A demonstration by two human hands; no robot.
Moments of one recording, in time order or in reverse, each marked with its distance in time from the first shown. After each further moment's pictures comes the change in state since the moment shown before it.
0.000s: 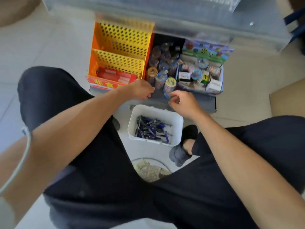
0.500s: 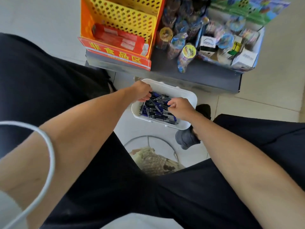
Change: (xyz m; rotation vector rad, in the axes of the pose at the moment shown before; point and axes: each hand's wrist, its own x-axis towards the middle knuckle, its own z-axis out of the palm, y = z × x) left_hand 0.045 -0.099 0.056 -0.285 -0.002 -0.494; right_hand 0.024 0.062 0.118 0.069 -0.415 0.298
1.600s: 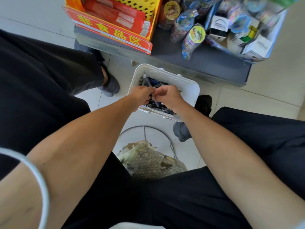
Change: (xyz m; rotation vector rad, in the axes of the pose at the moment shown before) left_hand 0.021 -0.052 0.041 -0.378 -0.023 -0.063; right_hand 0.037 -0.013 0.041 0.444 0.026 -0.129
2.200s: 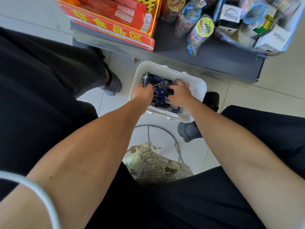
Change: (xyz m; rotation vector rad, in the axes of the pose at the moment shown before) left_hand 0.016 -0.007 0.010 0.047 0.290 -0.028; right_hand 0.041 0.035 -0.024 -0.709 -0.086 0.186
